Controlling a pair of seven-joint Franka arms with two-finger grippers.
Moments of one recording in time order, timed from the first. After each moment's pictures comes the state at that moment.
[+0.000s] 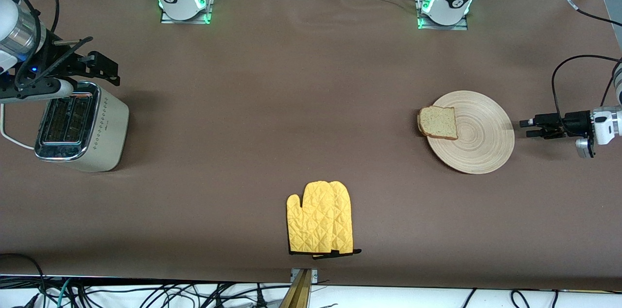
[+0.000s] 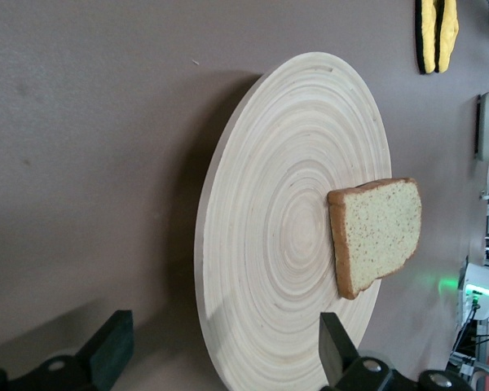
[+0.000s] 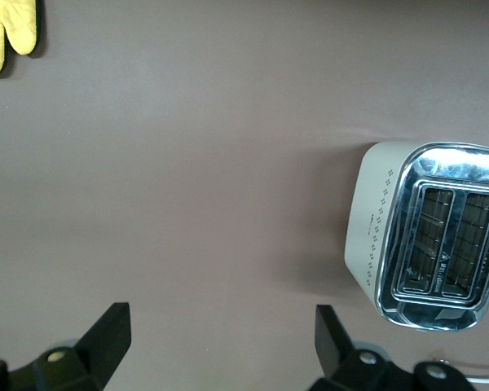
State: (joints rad) left arm 0.67 0.74 -0.09 -1.63 -0.55 1.72 0.97; right arm 0.07 0.09 0.05 -1.50 0.01 1.55 0.01
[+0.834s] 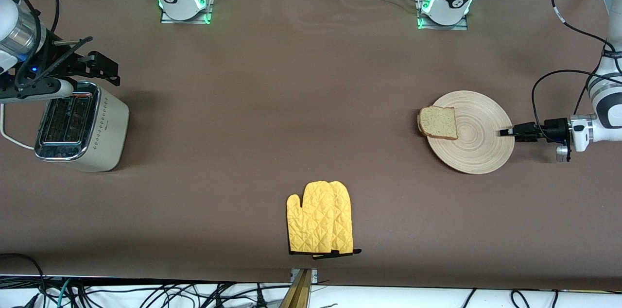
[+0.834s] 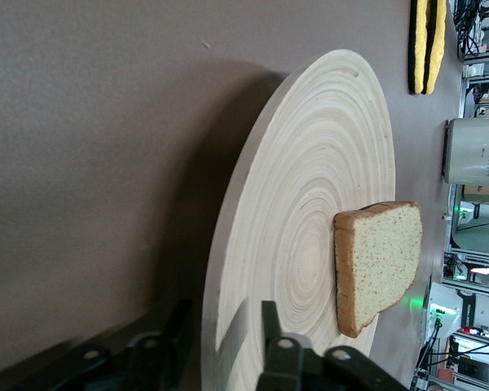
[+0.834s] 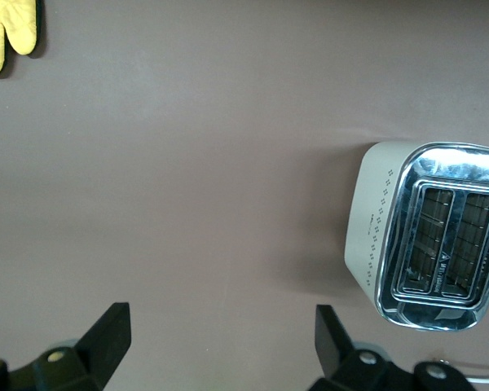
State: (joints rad) left arm 0.66 0.83 -0.11 -1.62 -0.62 1.73 0.96; right arm 0.07 0.09 0.05 -1.50 0.01 1.55 0.01
